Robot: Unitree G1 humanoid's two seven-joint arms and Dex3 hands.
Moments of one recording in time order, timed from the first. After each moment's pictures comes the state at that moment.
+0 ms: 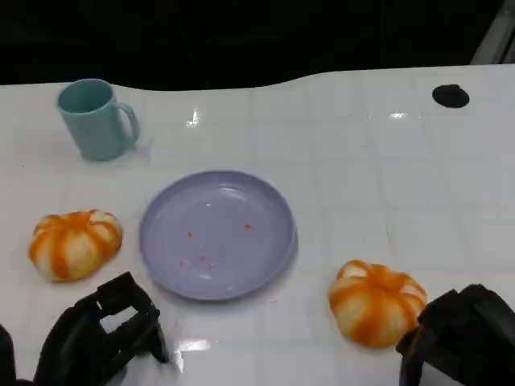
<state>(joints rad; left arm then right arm) -0.05 0.05 0.21 0.61 -0.41 -0.23 -0.72 0.05 -0.07 -0.05 0.31 0.36 -0.34 0.75</state>
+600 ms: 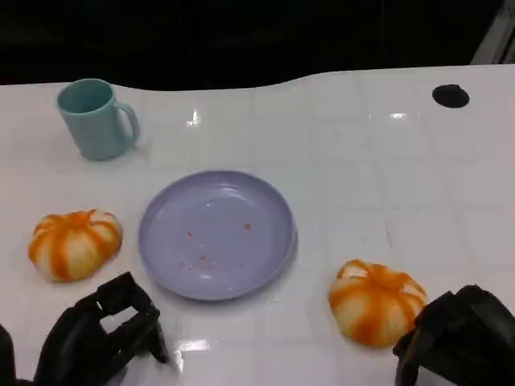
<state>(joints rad) -0.05 0.05 0.21 0.61 -0.41 -0.23 -0.72 0.05 -0.07 -0.04 0.30 0.37 -0.35 0.77</state>
